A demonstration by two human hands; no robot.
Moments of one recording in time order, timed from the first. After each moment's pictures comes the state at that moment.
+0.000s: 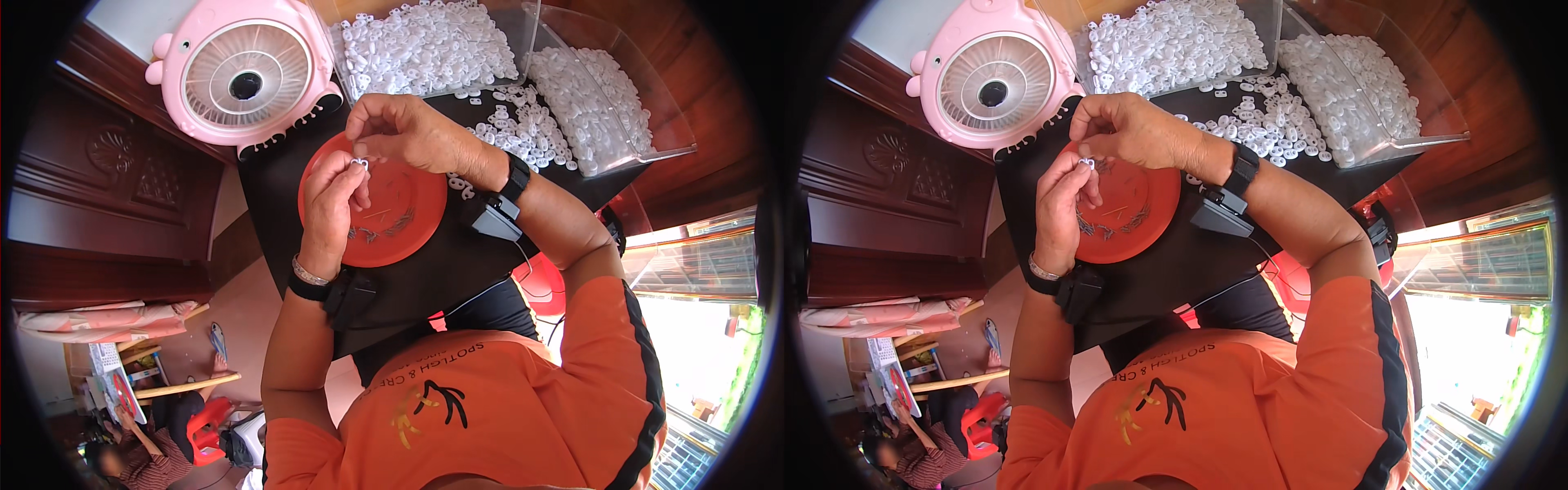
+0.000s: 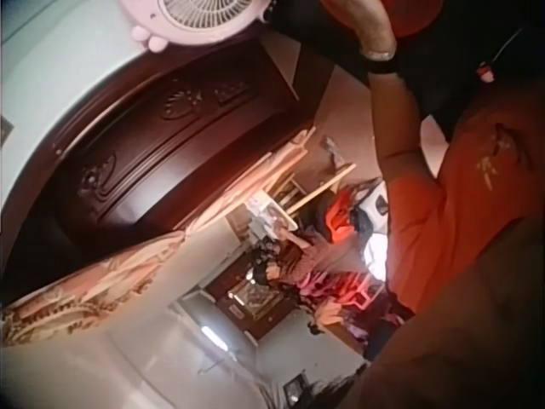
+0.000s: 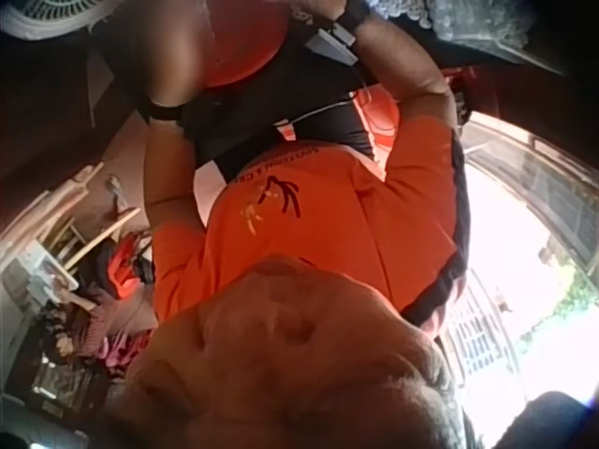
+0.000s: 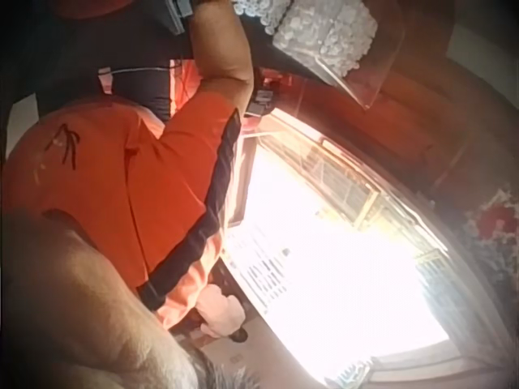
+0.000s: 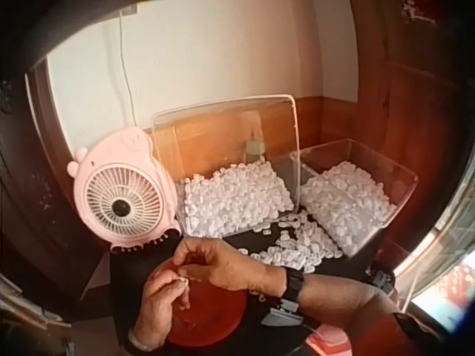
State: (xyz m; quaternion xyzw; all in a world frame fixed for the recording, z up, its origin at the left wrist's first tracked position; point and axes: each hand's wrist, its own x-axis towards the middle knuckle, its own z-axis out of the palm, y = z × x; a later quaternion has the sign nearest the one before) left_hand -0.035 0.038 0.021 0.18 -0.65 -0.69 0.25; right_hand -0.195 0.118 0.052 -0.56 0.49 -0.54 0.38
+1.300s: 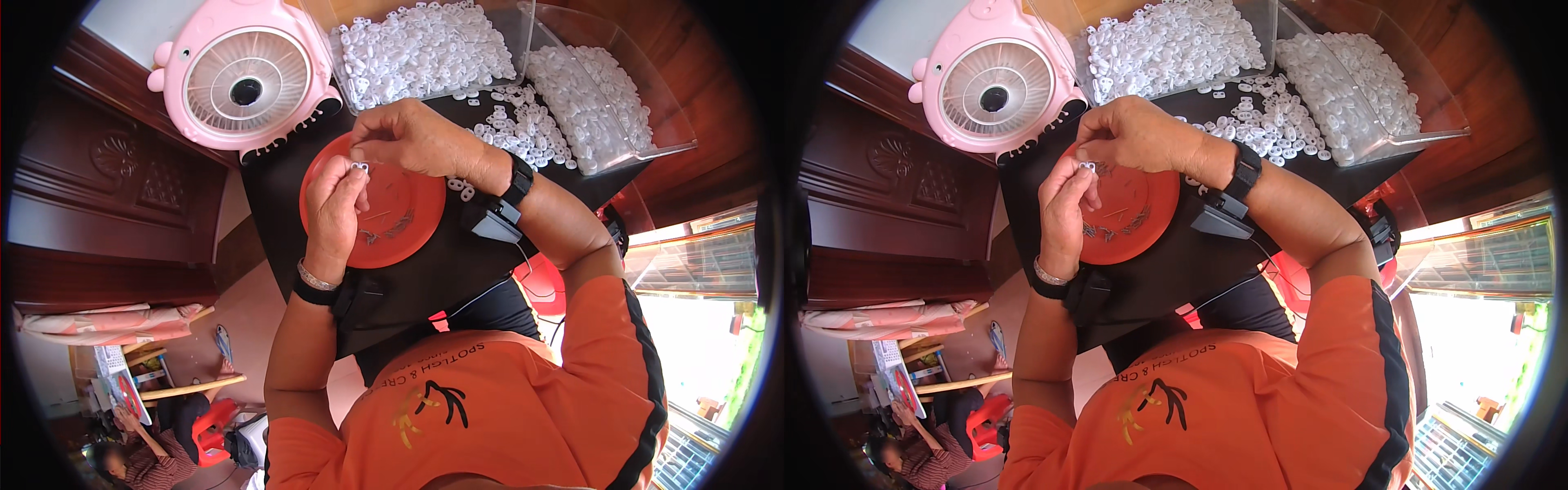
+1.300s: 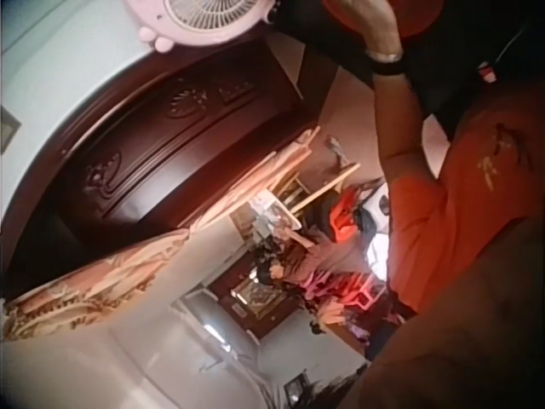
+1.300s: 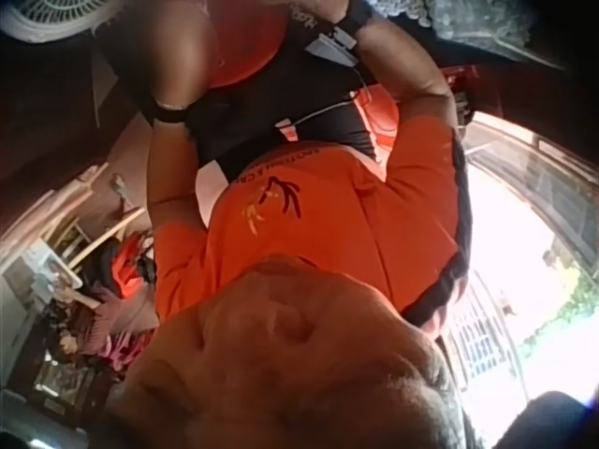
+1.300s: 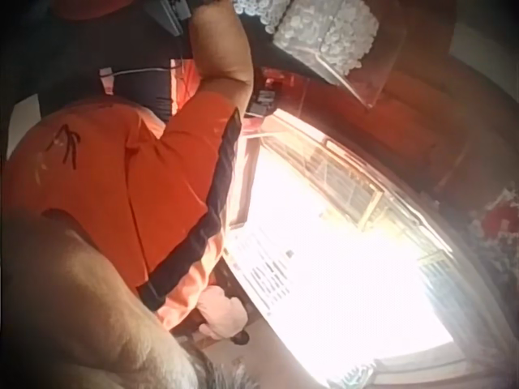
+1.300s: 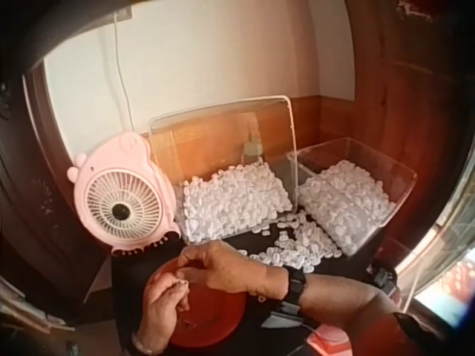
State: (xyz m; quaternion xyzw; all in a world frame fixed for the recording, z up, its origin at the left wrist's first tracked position) left_hand -0.036 0.045 0.020 0.16 -0.68 -0.66 0.29; right_hand -0.196 0.126 0.063 -0.61 0.59 -0.45 0.28
